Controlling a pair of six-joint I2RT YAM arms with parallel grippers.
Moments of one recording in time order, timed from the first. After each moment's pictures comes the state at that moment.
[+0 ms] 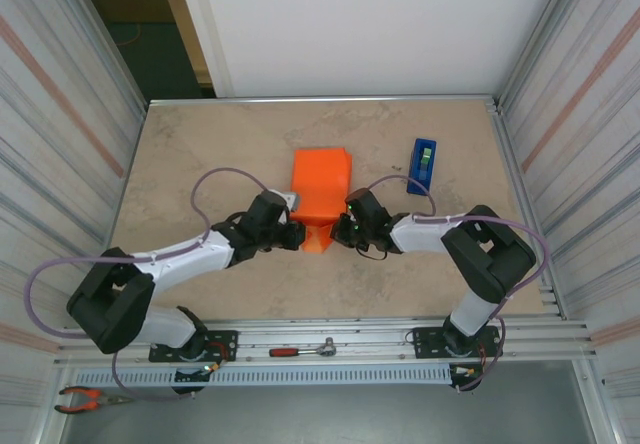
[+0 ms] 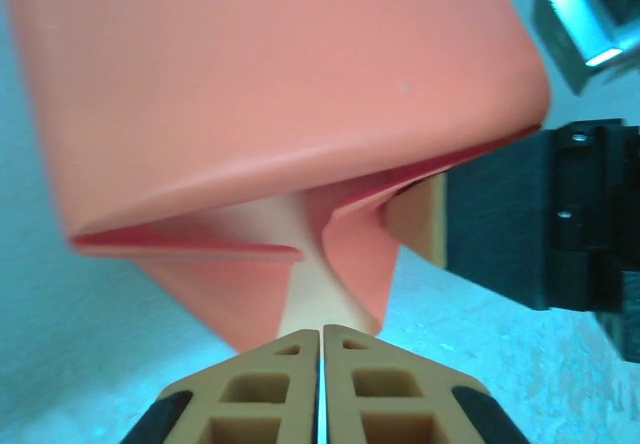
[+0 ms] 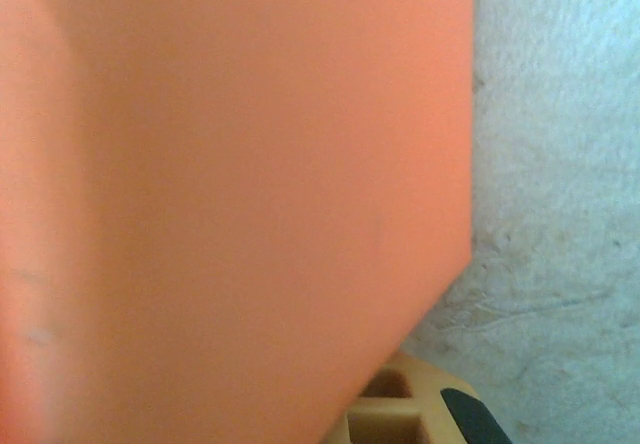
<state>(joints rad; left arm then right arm) -0.71 1.35 0.67 -0.12 0.11 -0.51 0.71 1.68 0.74 0.07 -0.19 1.02</state>
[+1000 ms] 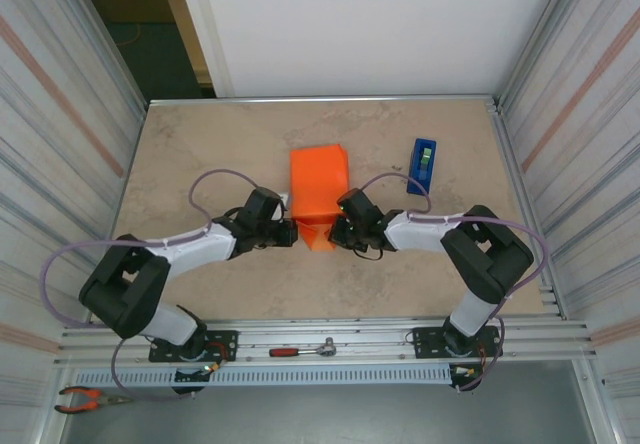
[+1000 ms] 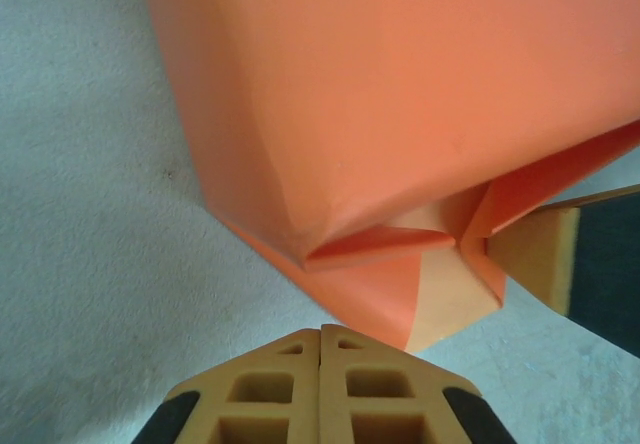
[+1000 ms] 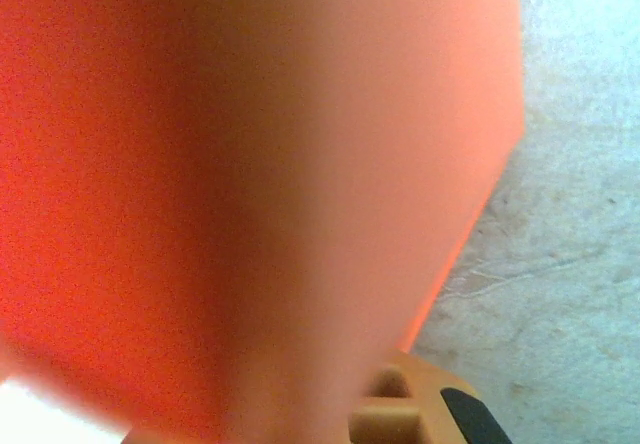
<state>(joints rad) -0.62 1.47 0.67 -0.09 0.18 -0.49 0.76 1.69 0.82 -0.08 -0.12 1.01</state>
